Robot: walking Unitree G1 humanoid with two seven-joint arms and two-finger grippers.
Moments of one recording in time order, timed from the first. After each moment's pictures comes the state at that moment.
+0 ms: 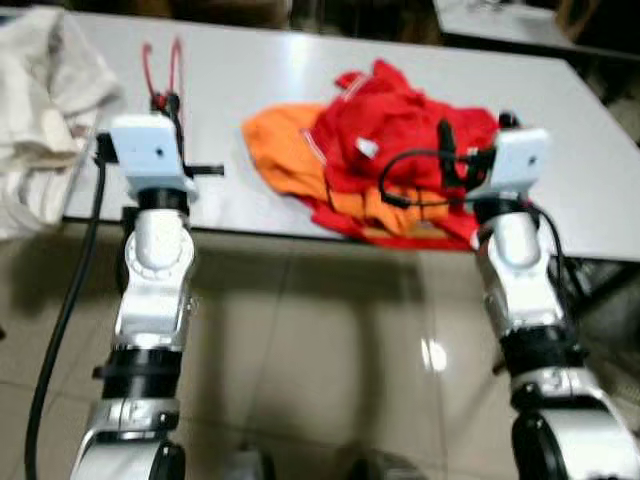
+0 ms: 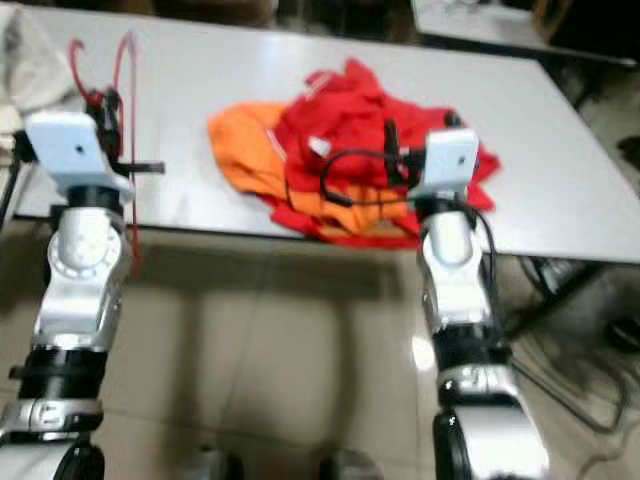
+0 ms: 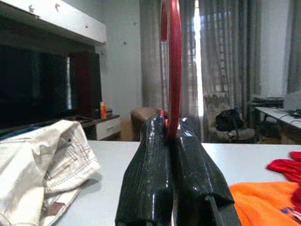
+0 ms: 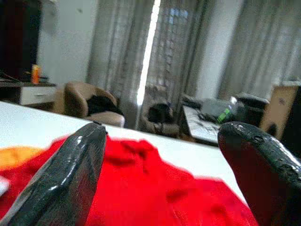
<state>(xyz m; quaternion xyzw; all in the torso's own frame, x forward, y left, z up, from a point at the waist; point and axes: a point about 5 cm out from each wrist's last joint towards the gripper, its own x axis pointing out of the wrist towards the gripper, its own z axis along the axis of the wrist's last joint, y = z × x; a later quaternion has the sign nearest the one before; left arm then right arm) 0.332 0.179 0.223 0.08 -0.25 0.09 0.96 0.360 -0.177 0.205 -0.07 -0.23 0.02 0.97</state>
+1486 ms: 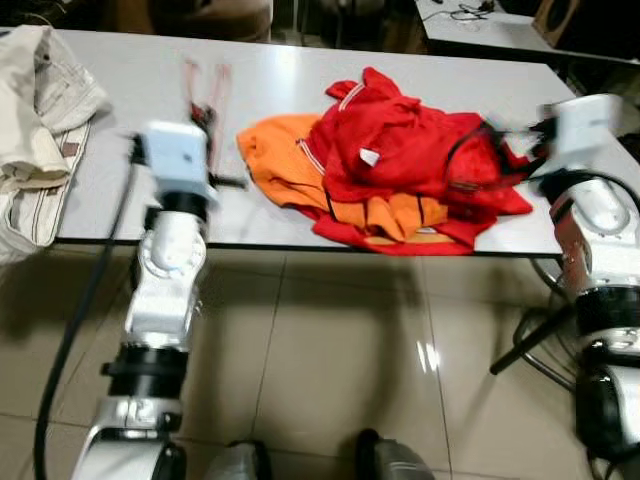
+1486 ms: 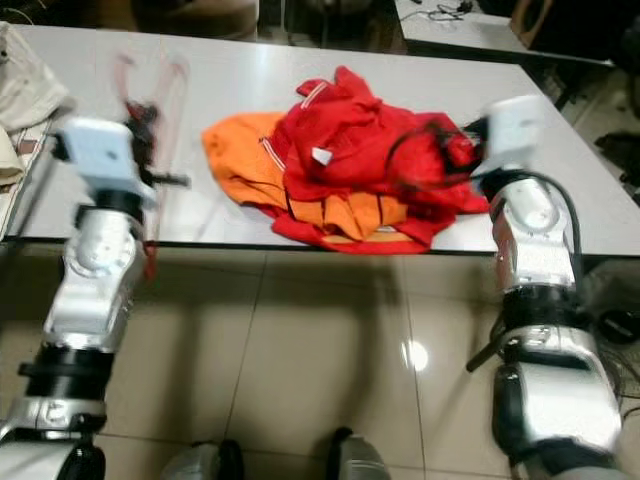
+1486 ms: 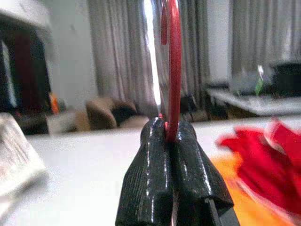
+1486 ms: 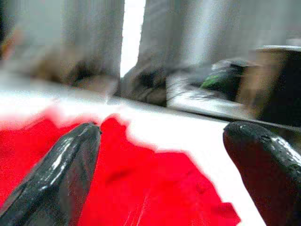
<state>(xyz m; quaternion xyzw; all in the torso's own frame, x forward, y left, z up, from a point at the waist) 0.338 0.165 0.201 0.09 -0.18 0.01 0.98 0.369 -0.249 0.218 -0.02 -0.15 -0.01 0.99</state>
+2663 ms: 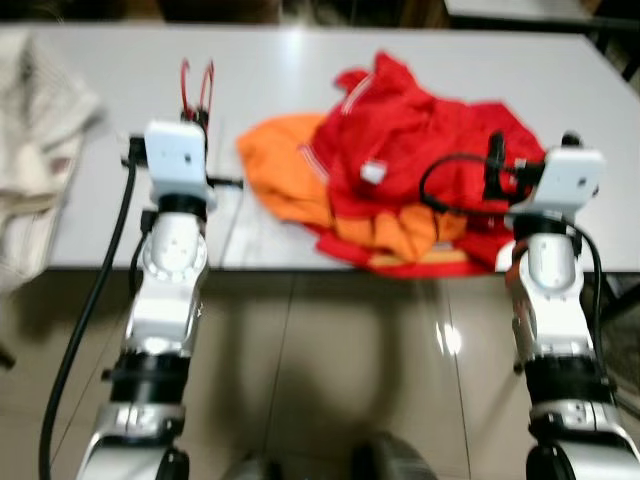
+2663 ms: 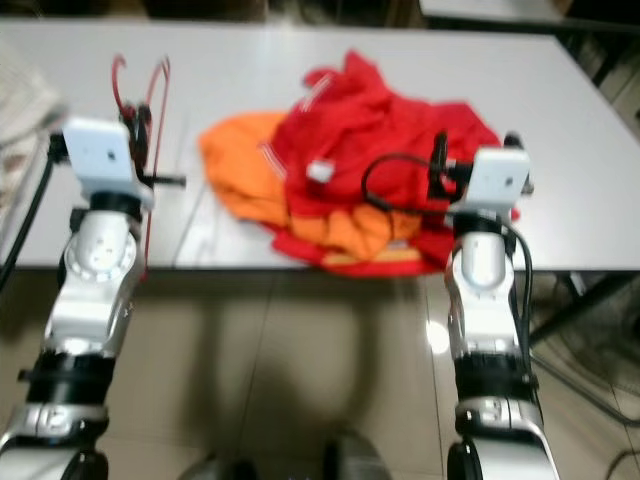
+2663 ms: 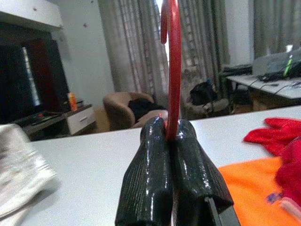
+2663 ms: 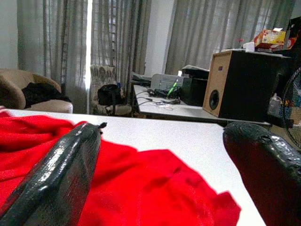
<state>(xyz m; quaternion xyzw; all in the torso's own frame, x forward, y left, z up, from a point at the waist) 0.334 0.163 0.215 0.11 -0.21 0.04 0.97 0.337 -0.212 0.189 -0.07 -0.21 -0.09 0.97</state>
